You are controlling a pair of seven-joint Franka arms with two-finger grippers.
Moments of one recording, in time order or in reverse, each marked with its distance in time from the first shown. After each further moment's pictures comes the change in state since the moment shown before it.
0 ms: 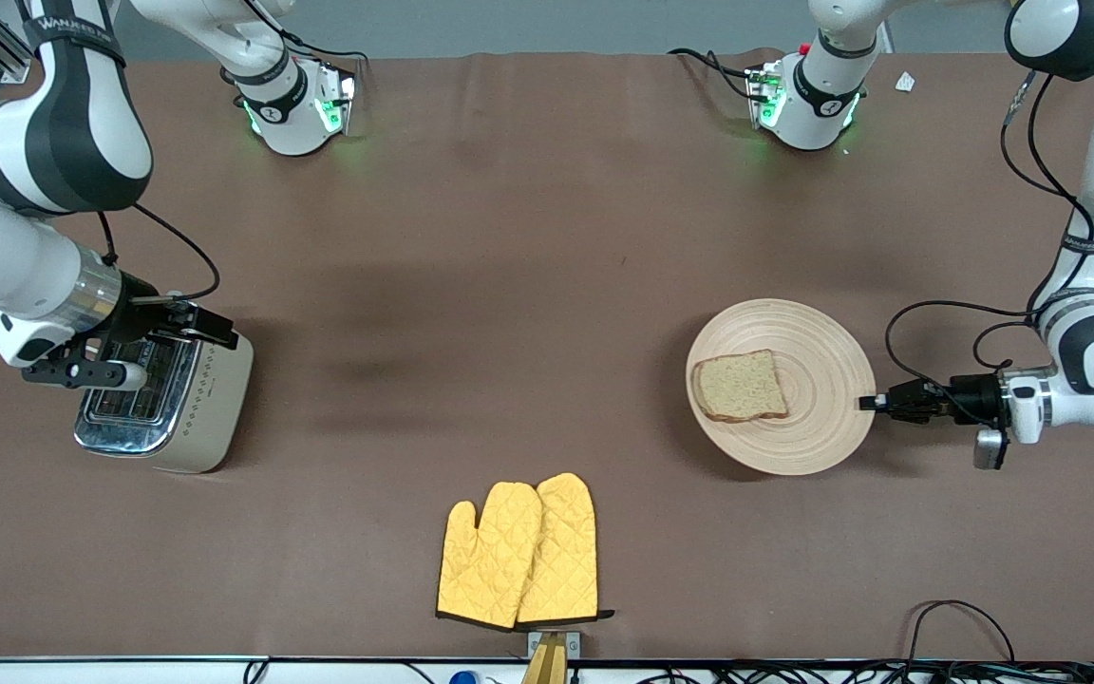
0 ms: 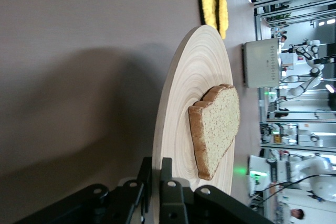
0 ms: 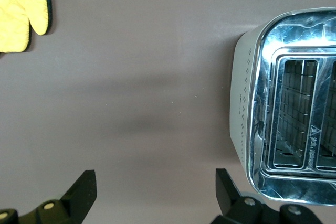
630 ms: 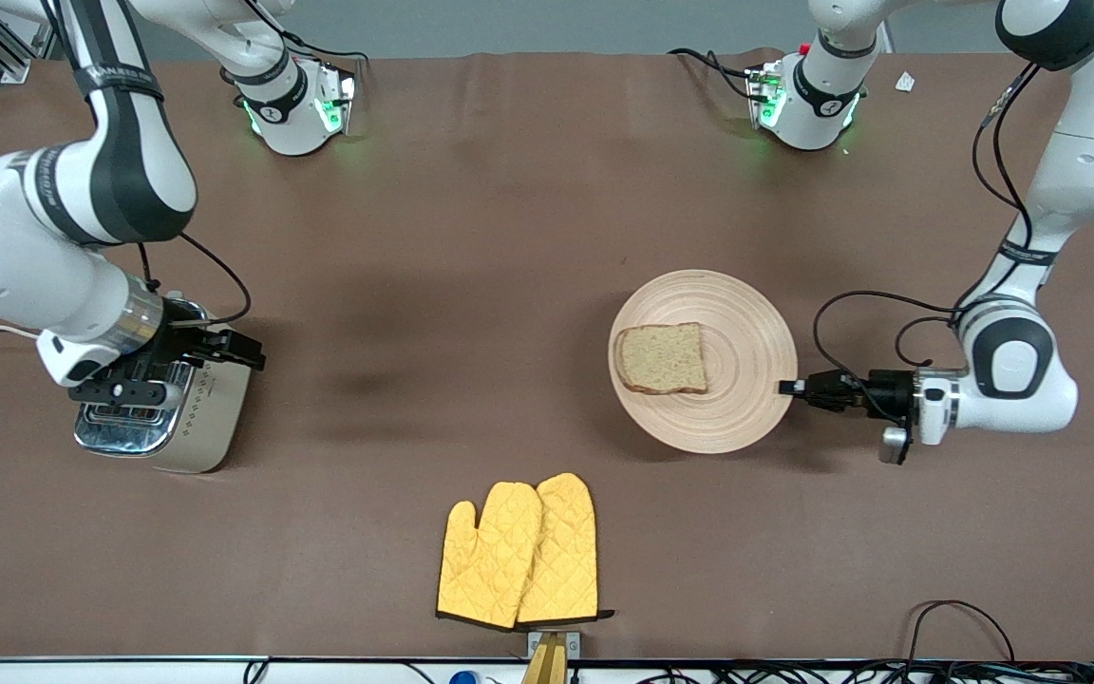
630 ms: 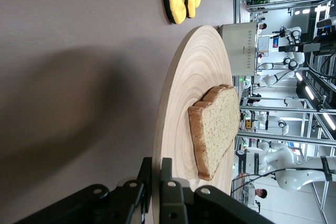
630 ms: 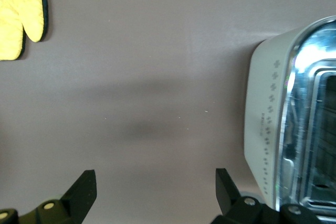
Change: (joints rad) left arm -0.008 -0.007 -0.206 -0.140 -0.013 0.135 -0.092; right arm 0.035 0.049 0.001 -0.072 0.012 0.158 0.003
